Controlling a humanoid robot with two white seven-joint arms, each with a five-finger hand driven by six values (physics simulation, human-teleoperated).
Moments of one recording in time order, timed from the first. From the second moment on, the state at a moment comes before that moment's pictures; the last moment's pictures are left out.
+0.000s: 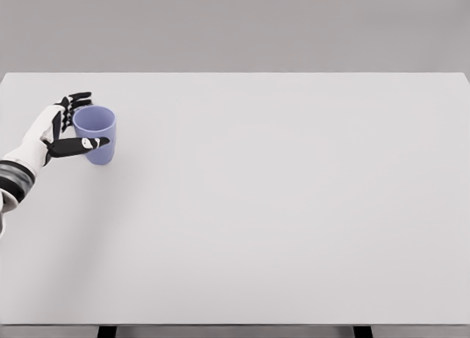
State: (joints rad) left arm -0.14 0.64 -0.20 -1.78 0.37 0.42 0.06; right arm 0.02 0.00 -0.01 0.02 -0.07 0.01 0.09
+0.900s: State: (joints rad) left arm -0.13 0.74 -0.16 -1.80 0.36 0.31 0.06; right arm 0.02 0.00 -0.01 0.02 -0.07 0.01 0.09
